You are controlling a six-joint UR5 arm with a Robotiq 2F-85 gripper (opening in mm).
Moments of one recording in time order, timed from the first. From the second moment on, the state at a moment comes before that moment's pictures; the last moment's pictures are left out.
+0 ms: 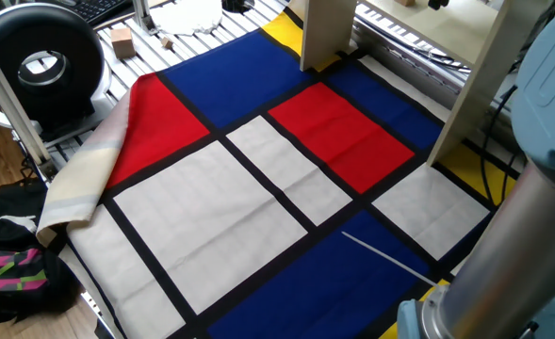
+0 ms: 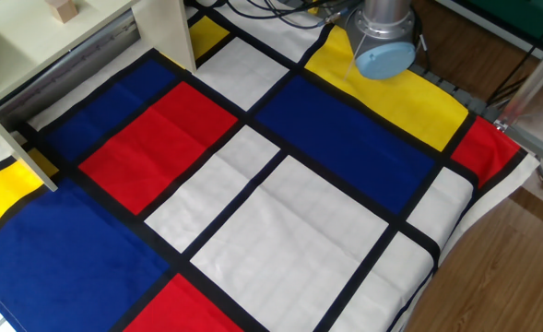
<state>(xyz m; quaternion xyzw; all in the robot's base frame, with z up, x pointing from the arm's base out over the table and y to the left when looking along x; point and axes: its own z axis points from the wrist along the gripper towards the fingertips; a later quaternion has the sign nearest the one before) 0.470 -0.264 0.285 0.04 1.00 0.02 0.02</state>
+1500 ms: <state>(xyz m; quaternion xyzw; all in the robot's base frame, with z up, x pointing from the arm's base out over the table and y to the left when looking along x) 0.454 -0.267 0.308 0.03 1.00 0.01 0.02</state>
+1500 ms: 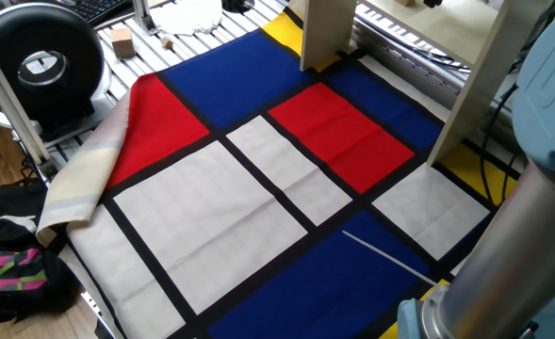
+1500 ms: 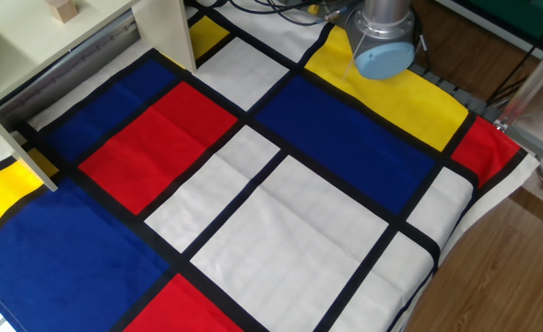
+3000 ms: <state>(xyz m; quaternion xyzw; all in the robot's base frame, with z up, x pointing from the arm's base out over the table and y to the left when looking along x) 0.450 -0.273 0.321 0.03 1.00 0.00 0.04</state>
